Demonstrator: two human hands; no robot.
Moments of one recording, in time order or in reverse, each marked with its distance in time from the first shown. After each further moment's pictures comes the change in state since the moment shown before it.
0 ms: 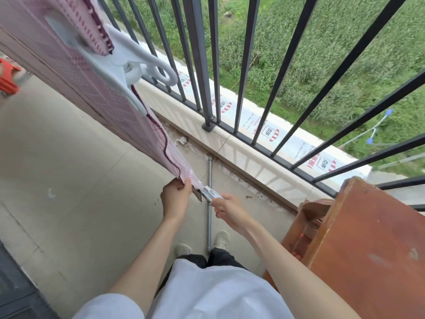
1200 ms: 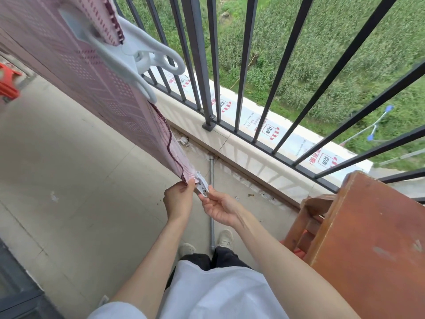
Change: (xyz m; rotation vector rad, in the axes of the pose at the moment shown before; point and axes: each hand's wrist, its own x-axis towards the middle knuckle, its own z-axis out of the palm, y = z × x) left_hand -0.006 -0.010 -0.001 0.037 0.057 0.034; right_hand 0.005 -0.005 0.024 0.654 -0.175 0.277
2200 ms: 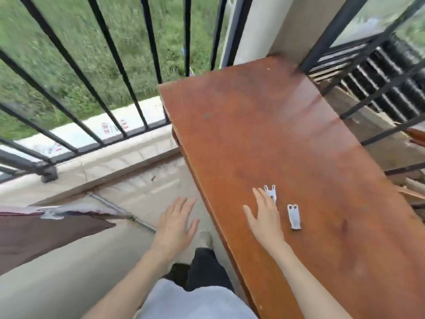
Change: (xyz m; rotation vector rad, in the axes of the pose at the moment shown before) left_hand -0.165 -0.097 0.039 0.925 -1.091 1.411; right_hand -0.219 0.255 -0.194 -0.735 1.560 -0.573
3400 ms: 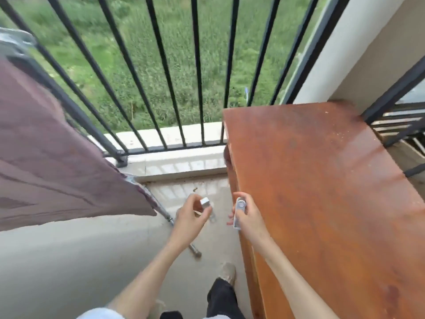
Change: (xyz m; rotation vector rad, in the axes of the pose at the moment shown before) left_hand -0.050 0.005 -0.053 -0.683 0.454 -0.360; right_hand -0.030 -0.111 0.001 0.669 -0.396 -0.251
